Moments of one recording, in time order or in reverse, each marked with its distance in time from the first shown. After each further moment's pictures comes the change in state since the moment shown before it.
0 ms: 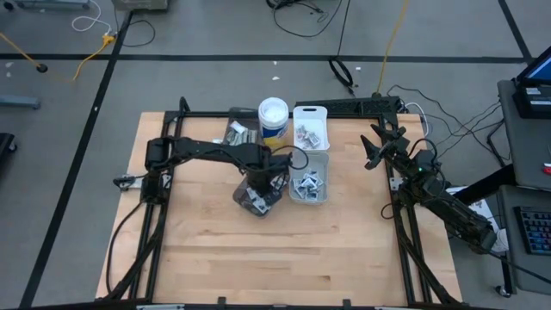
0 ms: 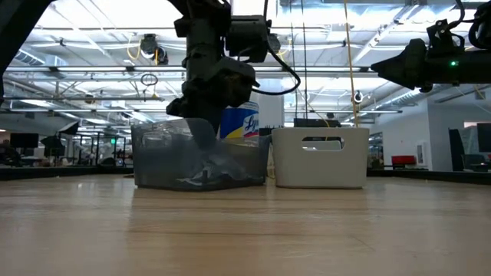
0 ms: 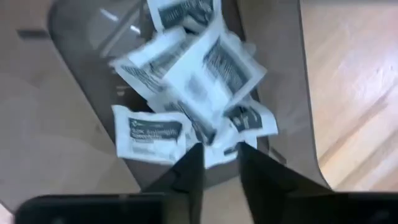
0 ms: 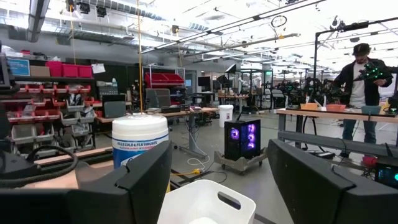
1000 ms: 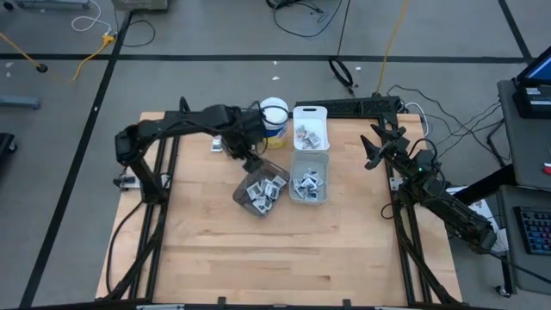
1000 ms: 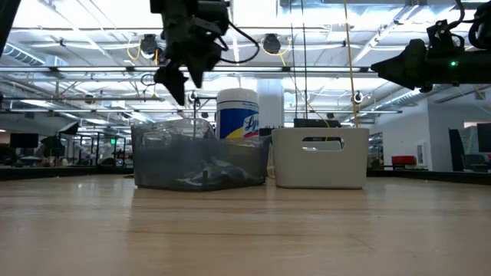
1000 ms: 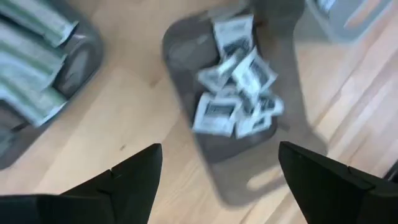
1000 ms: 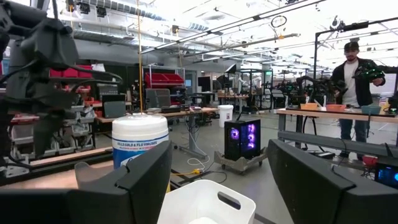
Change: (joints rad) left arm 0.241 -0.269 0.001 -0.160 0.063 0.230; right arm 0.000 0.000 0.000 0.000 0.000 0.000
